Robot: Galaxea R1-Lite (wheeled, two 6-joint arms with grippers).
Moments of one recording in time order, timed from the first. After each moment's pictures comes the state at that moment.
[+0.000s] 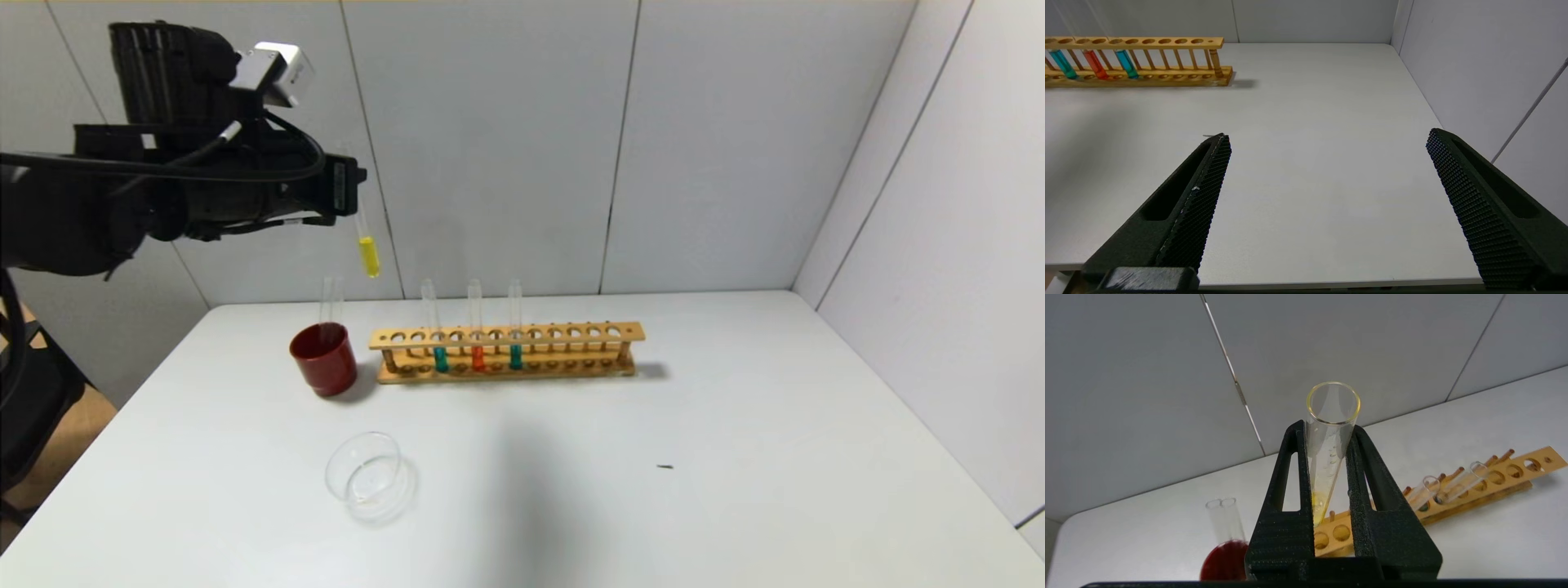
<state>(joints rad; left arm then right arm) -0.27 1.73 -1.37 -0.23 0.01 0.08 0.00 0.00 0.00 0.00 0.01 0.00</state>
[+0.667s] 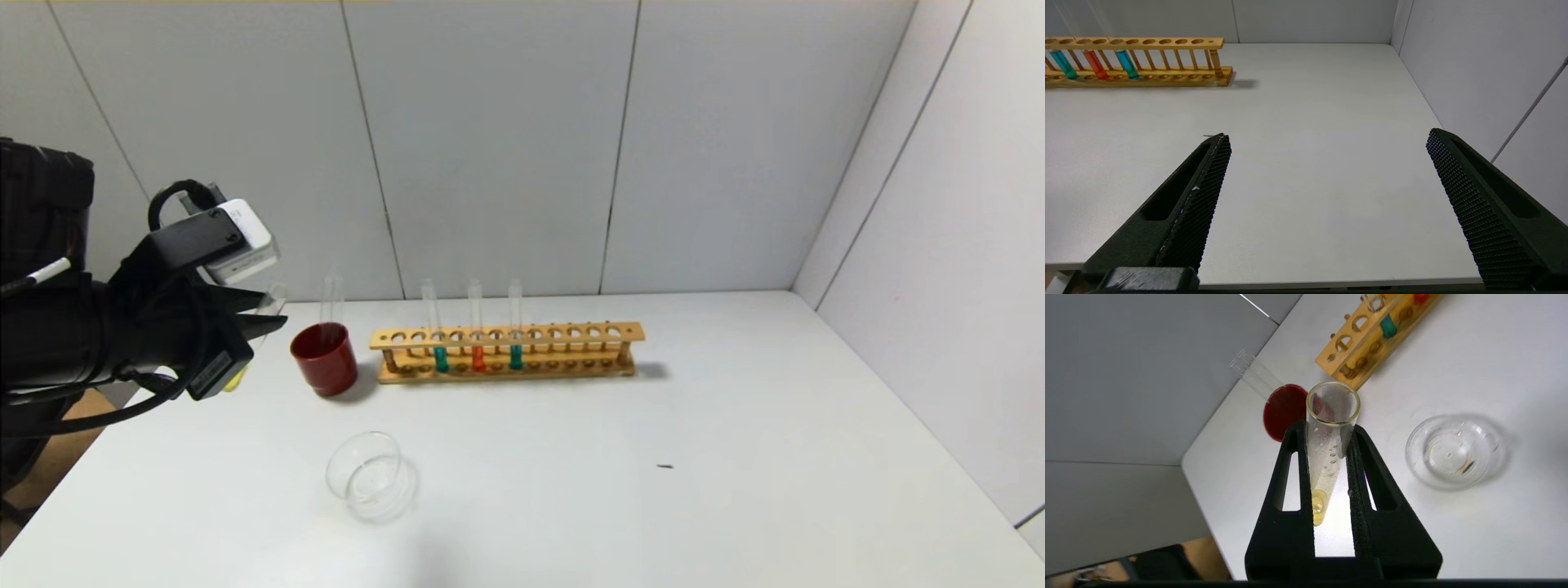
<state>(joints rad) -0.21 1.37 -0.93 0.02 -0.05 0.72 0.00 0.00 0.00 0.00 0.01 0.00</state>
